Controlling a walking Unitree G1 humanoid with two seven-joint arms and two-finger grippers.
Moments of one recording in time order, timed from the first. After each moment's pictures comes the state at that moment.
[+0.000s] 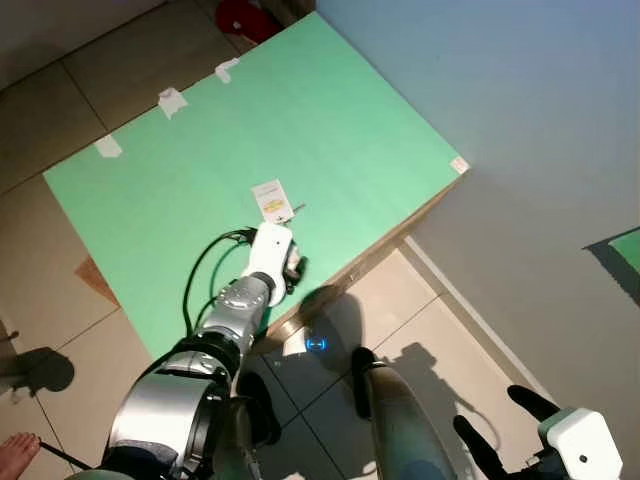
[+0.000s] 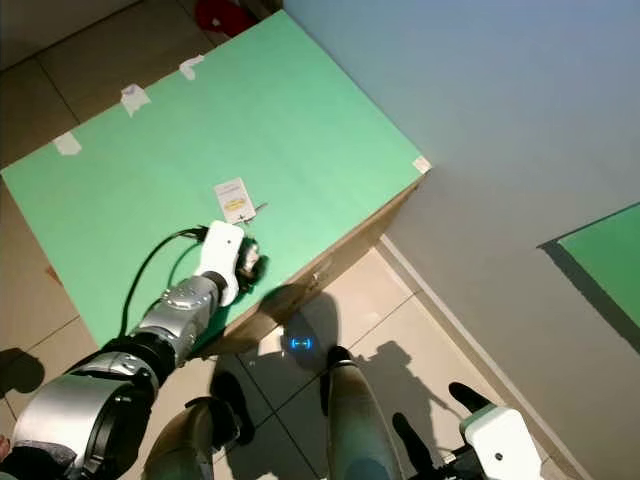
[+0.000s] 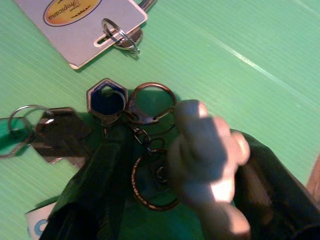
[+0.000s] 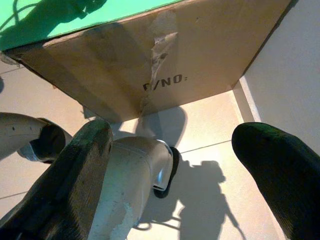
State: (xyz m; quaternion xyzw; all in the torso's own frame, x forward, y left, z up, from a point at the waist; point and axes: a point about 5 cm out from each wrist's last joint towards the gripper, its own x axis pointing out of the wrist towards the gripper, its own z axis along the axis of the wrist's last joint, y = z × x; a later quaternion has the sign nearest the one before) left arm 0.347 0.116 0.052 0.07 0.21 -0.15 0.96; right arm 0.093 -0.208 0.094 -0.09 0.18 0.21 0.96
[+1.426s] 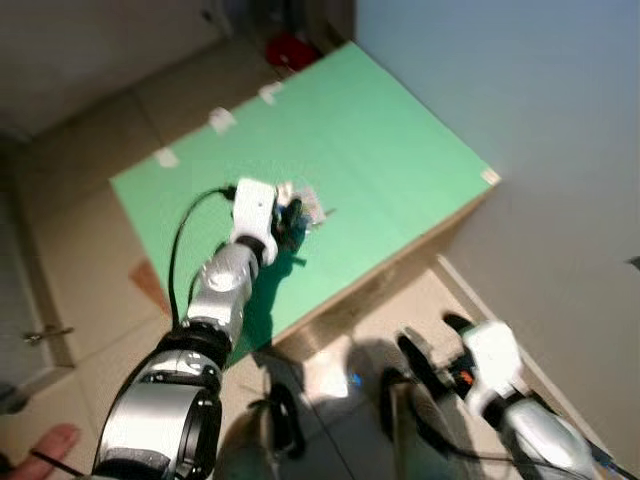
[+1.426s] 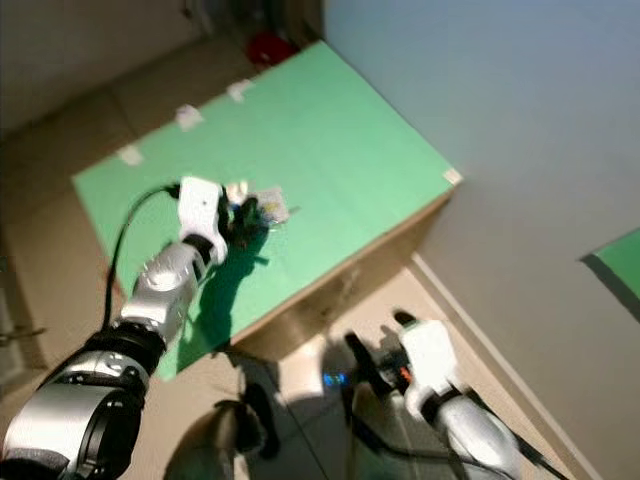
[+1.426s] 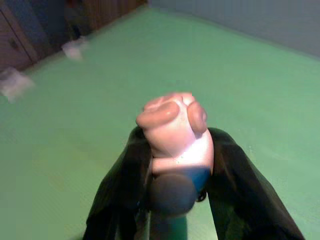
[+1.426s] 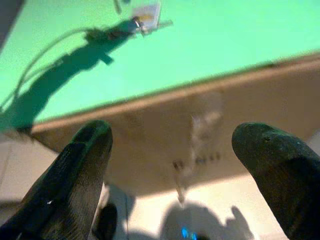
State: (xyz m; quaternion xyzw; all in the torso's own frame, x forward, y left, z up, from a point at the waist) left arm 0.369 0.127 0.124 0.04 -0.02 -0.17 0.98; right arm 0.204 -0.165 0.057 -0.05 0.09 0.23 0.97
